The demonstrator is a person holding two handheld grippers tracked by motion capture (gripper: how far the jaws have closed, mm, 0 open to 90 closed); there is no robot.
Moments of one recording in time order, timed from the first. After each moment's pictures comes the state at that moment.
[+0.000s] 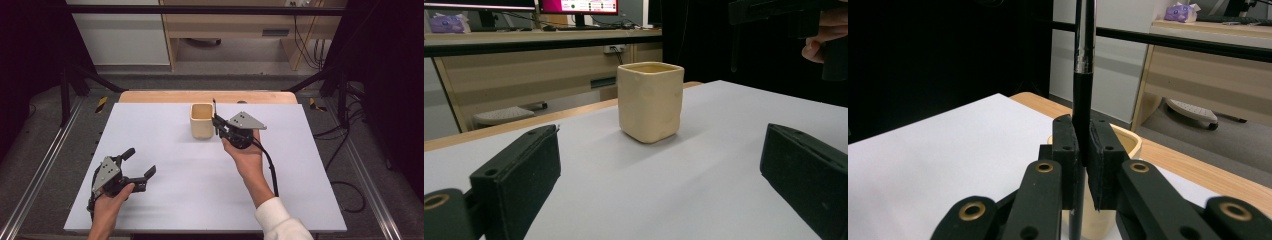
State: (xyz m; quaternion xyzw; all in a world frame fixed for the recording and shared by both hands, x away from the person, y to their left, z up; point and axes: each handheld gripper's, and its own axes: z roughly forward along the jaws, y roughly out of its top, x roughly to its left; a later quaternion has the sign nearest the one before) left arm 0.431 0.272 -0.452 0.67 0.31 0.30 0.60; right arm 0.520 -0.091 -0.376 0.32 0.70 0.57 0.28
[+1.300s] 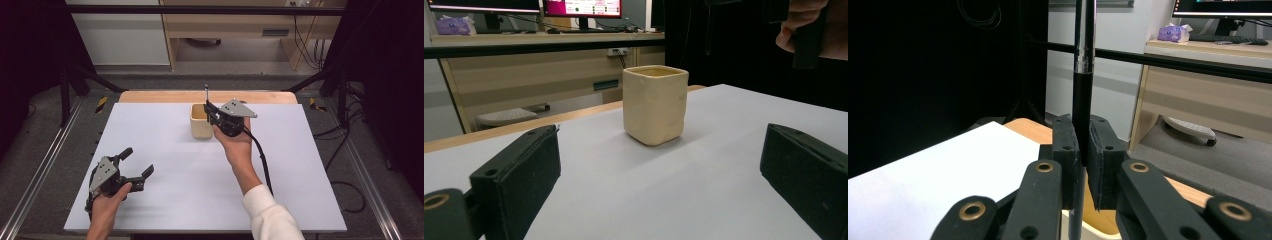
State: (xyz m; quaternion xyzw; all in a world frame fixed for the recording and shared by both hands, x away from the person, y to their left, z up) left arm 0.430 0.277 -0.451 0.66 0.31 0.30 0.61; right arm 0.544 -0.066 -0.358 0.32 0.68 0.59 0.30
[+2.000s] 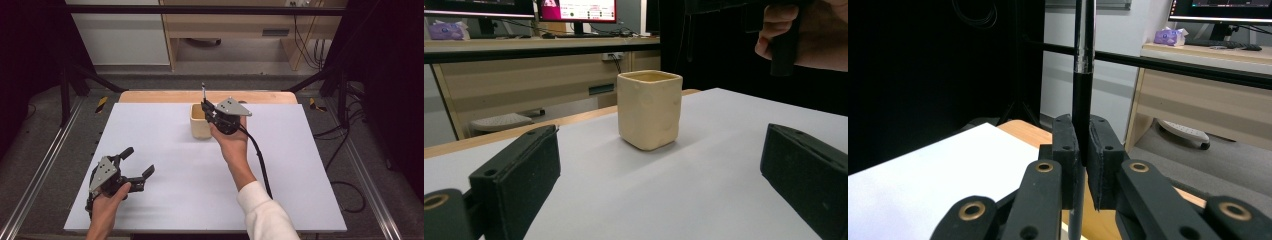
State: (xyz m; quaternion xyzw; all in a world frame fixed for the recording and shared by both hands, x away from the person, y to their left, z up) left arm 0.431 0.276 -0.450 0.66 0.30 0.30 0.62; right arm 0.555 -0.057 -0.362 0.32 0.67 0.59 0.31
